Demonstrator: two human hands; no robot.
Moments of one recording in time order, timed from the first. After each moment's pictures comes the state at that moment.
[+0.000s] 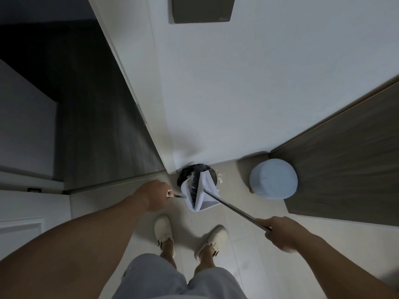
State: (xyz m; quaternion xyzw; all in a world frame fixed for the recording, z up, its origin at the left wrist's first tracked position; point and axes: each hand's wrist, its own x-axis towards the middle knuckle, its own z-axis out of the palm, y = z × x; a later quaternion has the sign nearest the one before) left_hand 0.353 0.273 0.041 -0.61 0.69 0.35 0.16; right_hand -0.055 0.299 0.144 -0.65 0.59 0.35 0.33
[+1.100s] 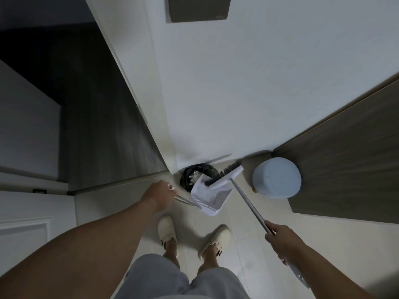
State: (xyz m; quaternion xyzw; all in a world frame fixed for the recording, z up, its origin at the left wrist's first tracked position) left_hand 0.326 0.282 0.061 -0.76 0.47 0.45 -0.01; right_hand -0.057 0.335 0.118 -0.45 0.75 0.17 0.45
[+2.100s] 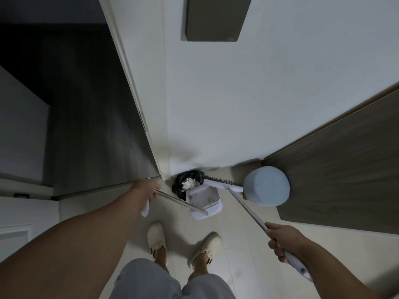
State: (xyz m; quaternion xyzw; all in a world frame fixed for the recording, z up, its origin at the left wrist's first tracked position) left_hand 0.362 0.244 0.043 -0.78 0.12 0.59 -0.15; right_hand -0.059 0.309 0.156 -0.22 0.77 0.01 0.59
